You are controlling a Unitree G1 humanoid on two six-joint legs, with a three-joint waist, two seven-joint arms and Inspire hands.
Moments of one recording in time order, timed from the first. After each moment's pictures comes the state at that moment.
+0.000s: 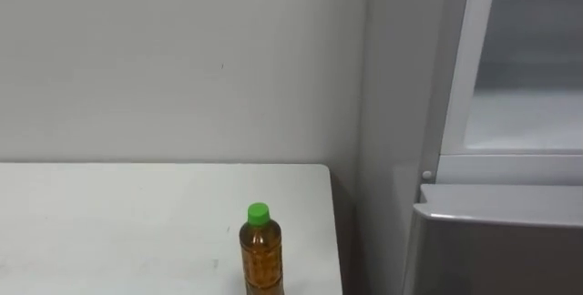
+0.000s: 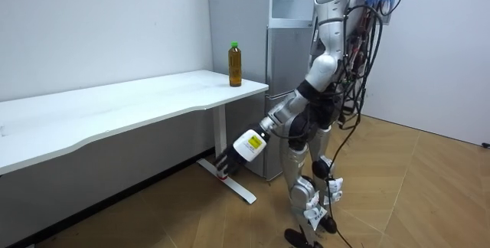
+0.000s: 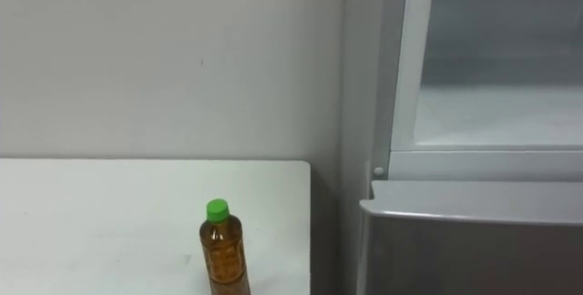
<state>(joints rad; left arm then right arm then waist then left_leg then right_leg) 0.33 0.18 0.11 0.79 -0.49 -0.19 0.32 0.26 -0.23 -0.12 1.13 0.43 -0.08 0.18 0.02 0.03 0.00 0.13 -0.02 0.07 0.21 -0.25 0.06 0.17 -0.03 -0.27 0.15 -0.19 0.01</state>
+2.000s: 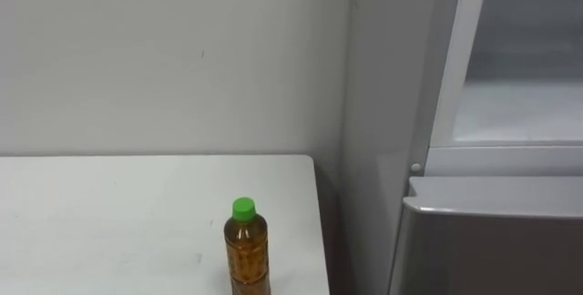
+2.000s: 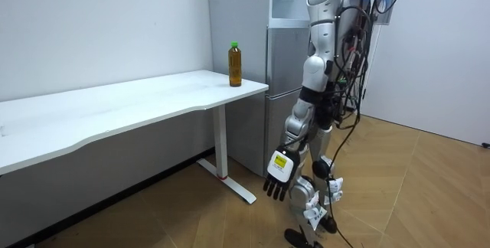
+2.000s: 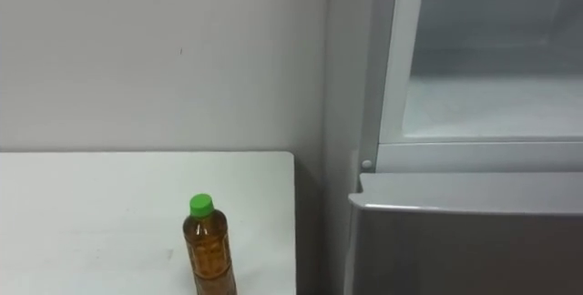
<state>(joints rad) 0.28 0.18 0.00 1.16 0.01 0.04 0.08 0.18 -0.23 0.02 1.05 0.32 -0.05 0.12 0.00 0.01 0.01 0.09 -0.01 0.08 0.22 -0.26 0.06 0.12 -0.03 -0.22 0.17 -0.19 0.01</state>
